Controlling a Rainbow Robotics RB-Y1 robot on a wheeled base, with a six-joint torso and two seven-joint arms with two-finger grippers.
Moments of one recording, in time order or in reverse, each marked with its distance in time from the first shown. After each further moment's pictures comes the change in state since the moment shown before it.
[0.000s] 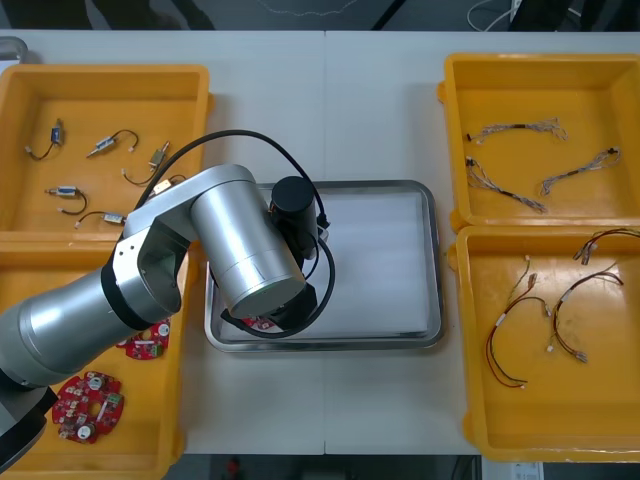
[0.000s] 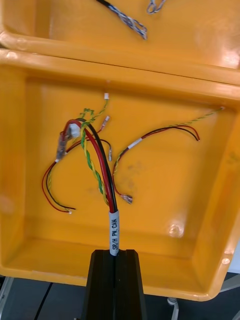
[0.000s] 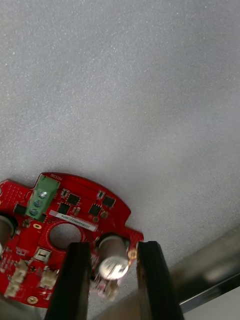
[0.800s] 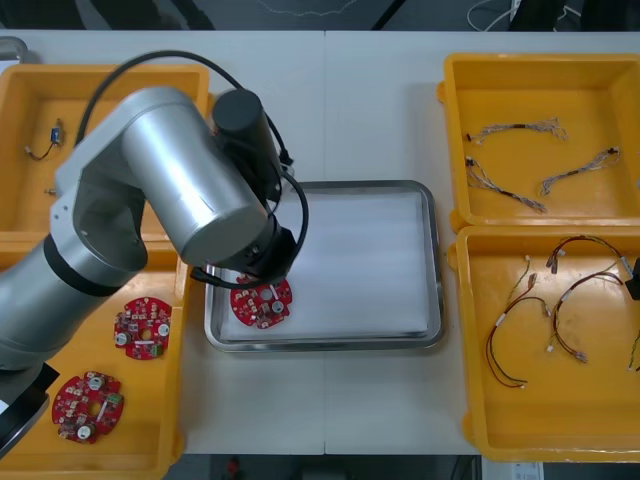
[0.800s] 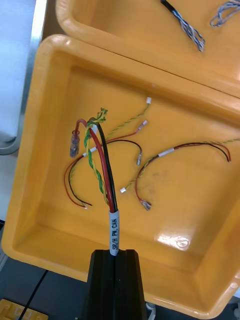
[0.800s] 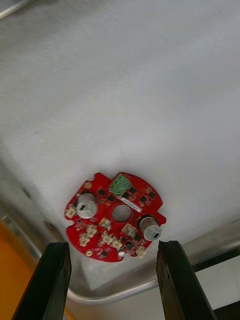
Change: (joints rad) right arm -0.074 -0.004 0.092 -0.014 -0.049 0.002 0.076; left arm 0.000 0.000 0.257 -0.147 0.001 0.189 0.081
